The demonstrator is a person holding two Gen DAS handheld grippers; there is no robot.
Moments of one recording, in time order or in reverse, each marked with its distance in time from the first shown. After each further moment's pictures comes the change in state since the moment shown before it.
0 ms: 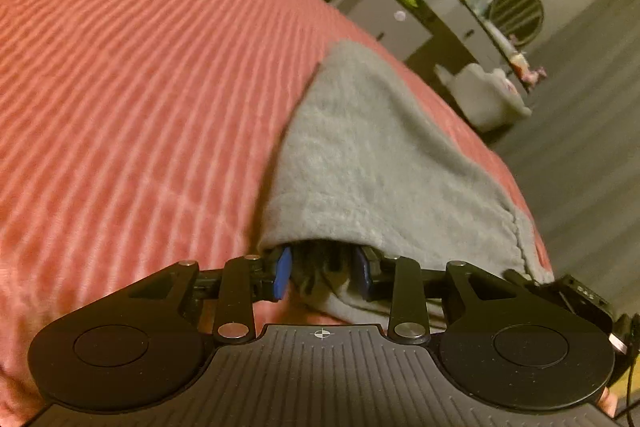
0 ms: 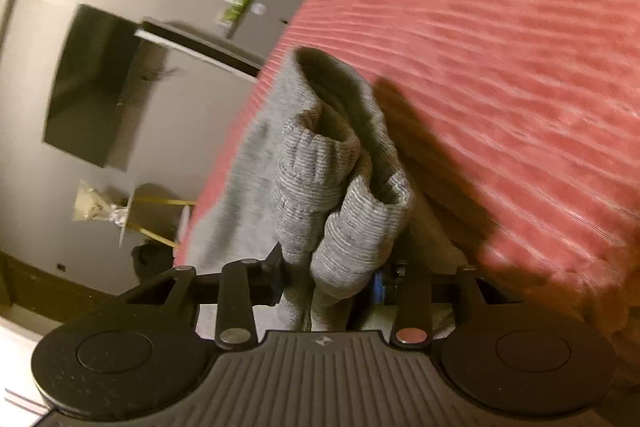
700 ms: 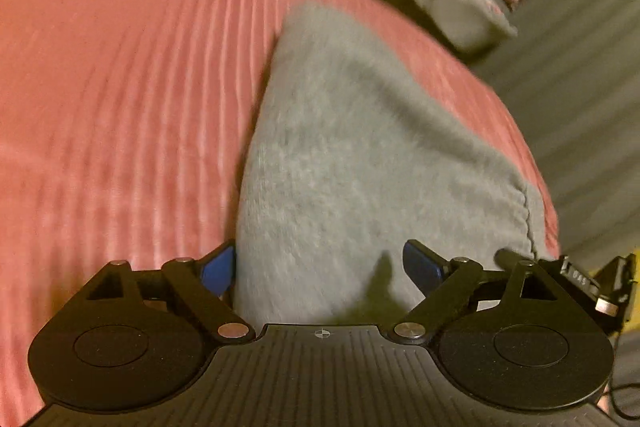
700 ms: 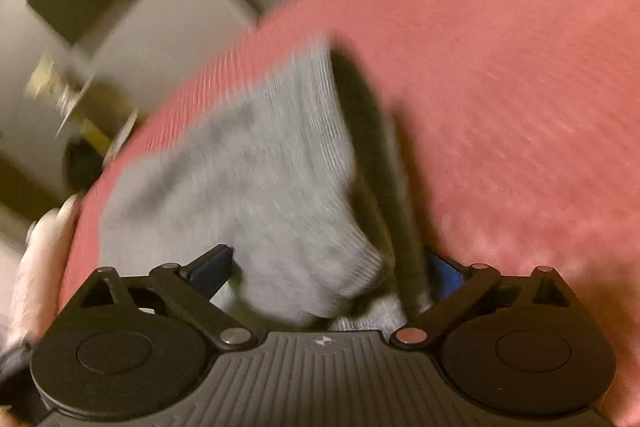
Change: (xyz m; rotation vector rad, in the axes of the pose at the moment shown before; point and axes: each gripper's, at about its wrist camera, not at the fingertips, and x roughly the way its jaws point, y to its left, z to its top) left arm 0.073 -0.010 0.074 0.146 0.288 -0.069; right arm 0.057 0.024 0.047 -0.372 0.210 -0.149
